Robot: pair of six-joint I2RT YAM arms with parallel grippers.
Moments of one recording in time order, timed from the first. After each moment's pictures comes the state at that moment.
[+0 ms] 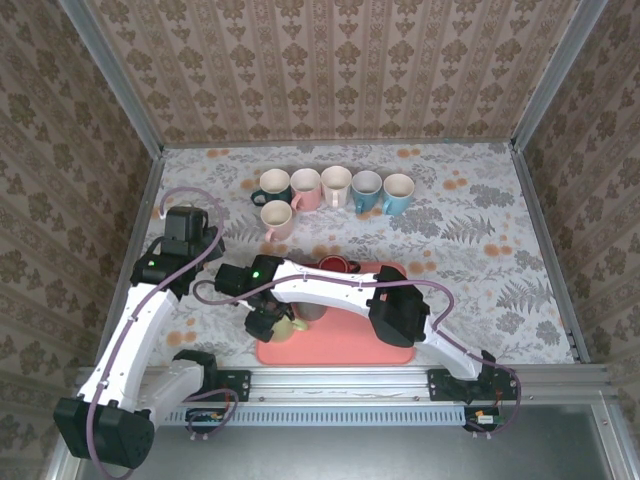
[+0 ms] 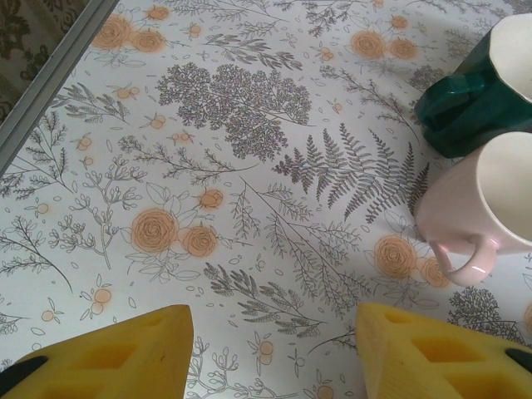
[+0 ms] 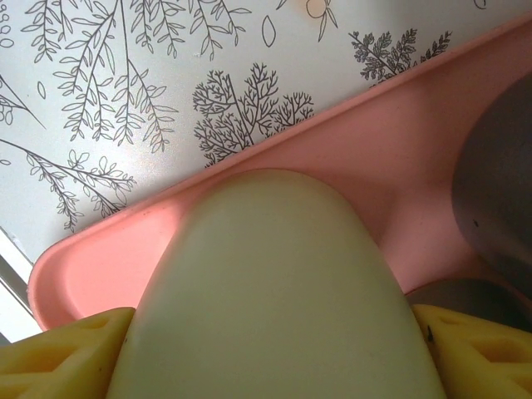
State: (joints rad) left arm -0.24 0.93 0.89 -0.77 -0.26 -0.45; right arm 1.21 2.35 2.13 -1.24 0.04 0.13
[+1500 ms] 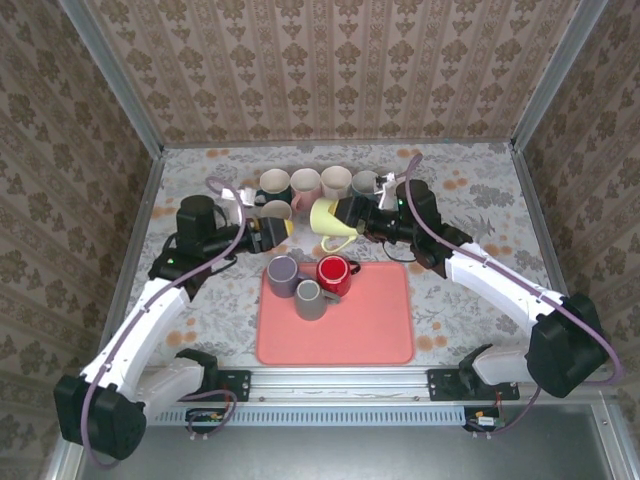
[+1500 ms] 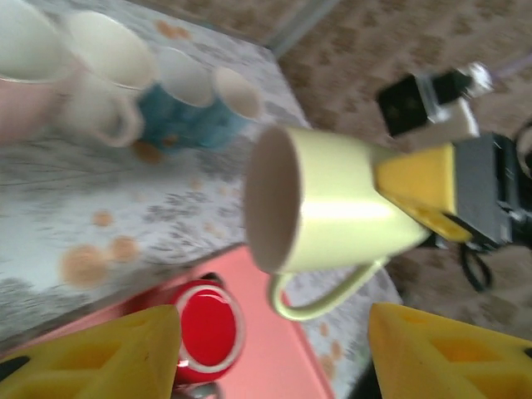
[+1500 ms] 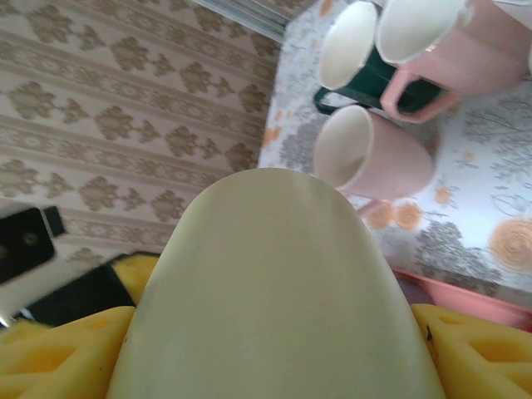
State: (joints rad) left arm -0.38 0.99 0.82 -0.20 0.75 -0.57; right arm 0.51 1.32 0.94 0.06 -0.45 0.98
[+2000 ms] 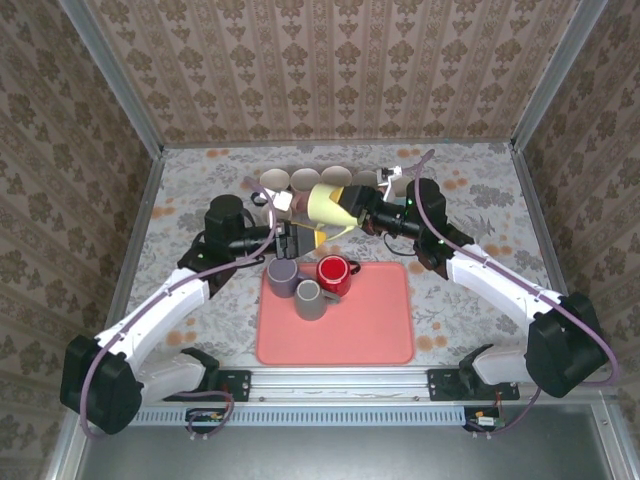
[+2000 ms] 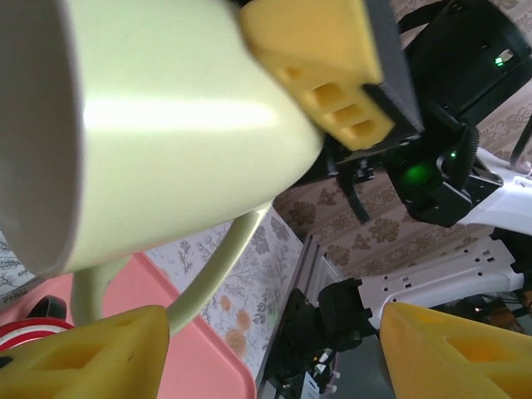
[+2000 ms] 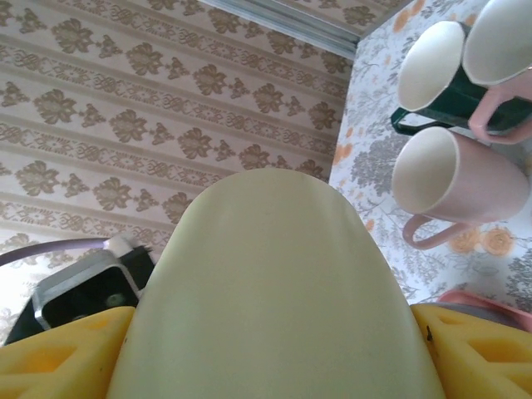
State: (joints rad) left arm -0.54 1.12 0.78 0.11 0.89 -0.66; right arm 0.48 1.32 0.90 0.28 -0.53 1.13
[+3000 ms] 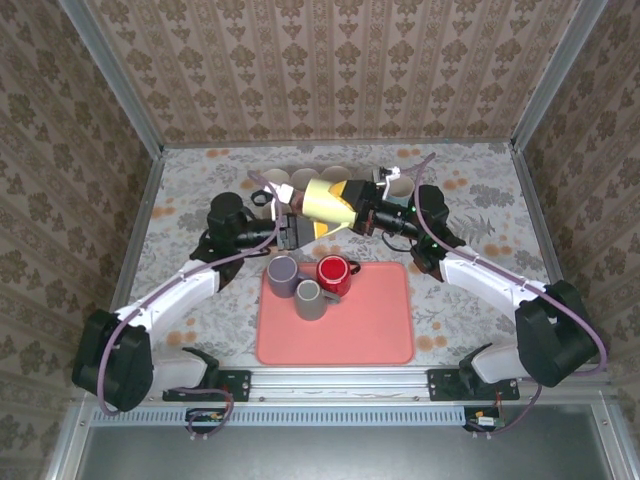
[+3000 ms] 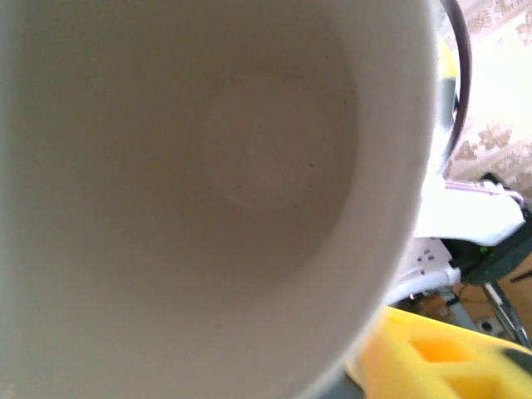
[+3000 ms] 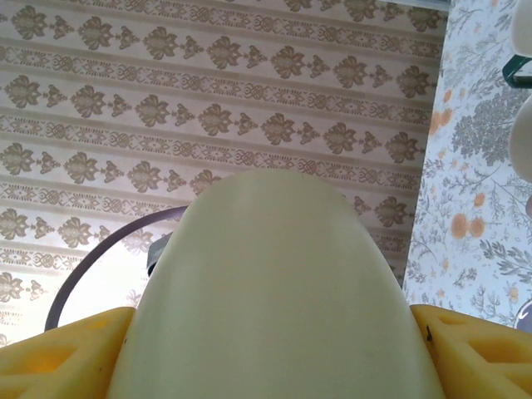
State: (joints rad) left arm -0.53 1.26 0.75 0.50 1.04 -0.87; right arm 0.48 1.38 0.83 0.66 -0.64 1.45
